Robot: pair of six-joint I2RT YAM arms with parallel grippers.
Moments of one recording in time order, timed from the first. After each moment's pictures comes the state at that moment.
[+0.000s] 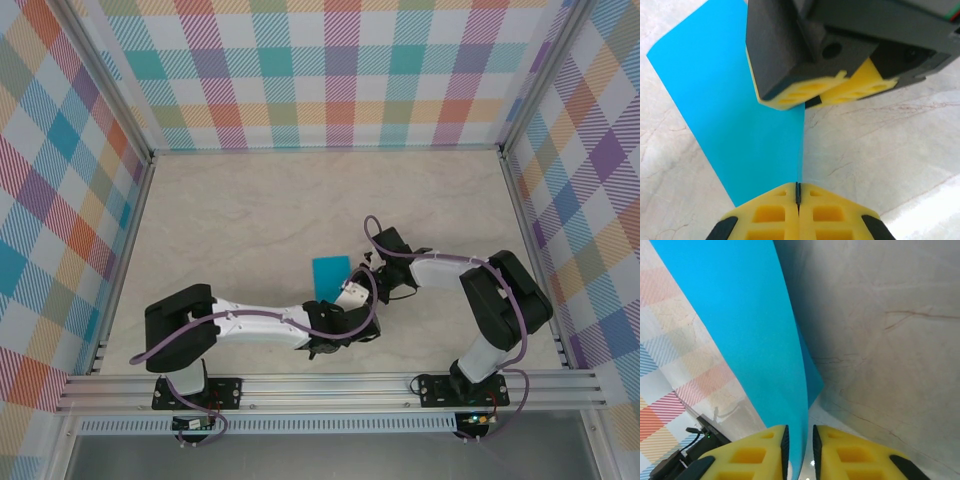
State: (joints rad) left arm -1.30 1.71 1.02 -0.48 -0.55 -0.62; right arm 0.55 1.65 0.77 -0.26 -0.62 0.93
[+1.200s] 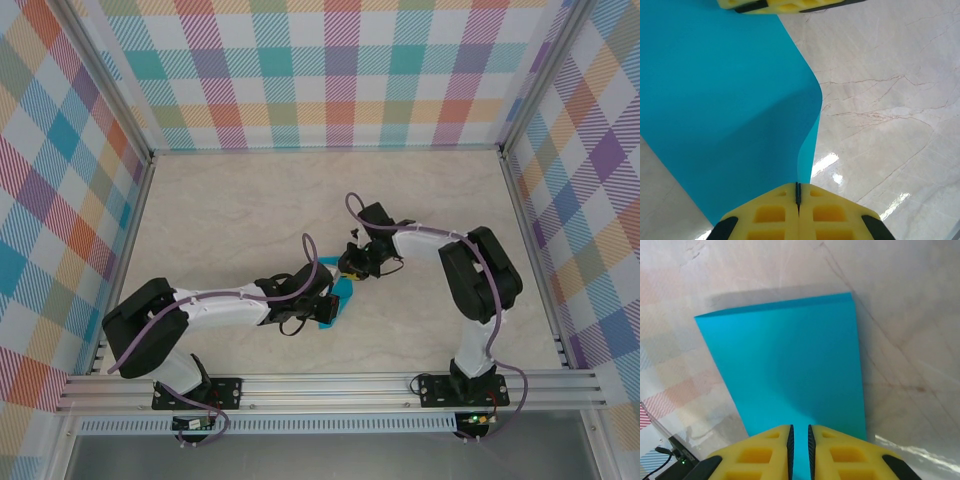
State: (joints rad) left arm -0.97 1.53 0.77 -0.16 0.07 -0.63; right arm 0.53 1.88 1.10 -0.43 -0.55 0.70
